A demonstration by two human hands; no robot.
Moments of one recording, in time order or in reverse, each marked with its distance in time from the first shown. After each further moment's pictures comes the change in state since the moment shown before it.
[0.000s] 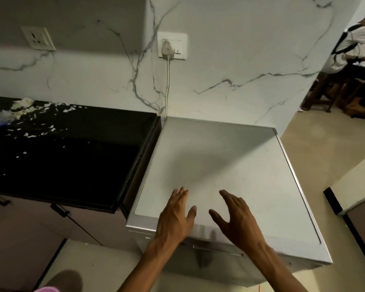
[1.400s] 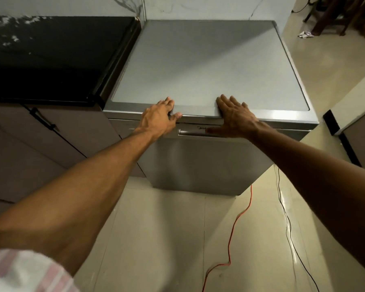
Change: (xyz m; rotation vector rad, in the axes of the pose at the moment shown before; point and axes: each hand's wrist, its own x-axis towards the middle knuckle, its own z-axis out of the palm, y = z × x) left_hand -0.055 -0.020 0.064 0.431 -0.111 0.037; right_hand -0.062 0.071 0.033 -0.310 -0.388 -0.014
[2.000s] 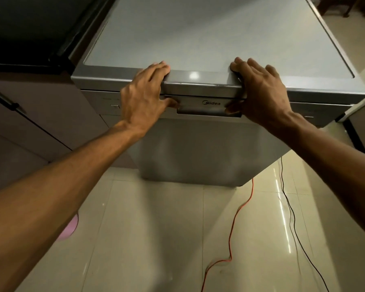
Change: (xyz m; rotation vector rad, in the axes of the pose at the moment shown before) left_hand 0.006 -0.034 0.067 -0.002 0.537 0.170; right_hand 0.003 0.016 0.045 -0.001 0.459 -0.086
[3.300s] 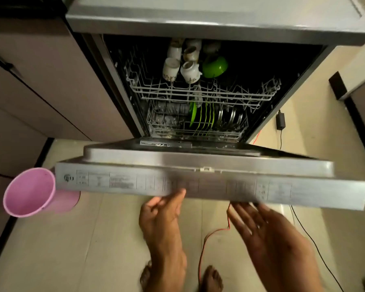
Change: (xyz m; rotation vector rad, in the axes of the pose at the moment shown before) left_hand -0.282 0.153 -0.075 -1.291 0.160 -1.704; right_hand -0.324 -0.144 -0.002 1.995 0.211 1.255
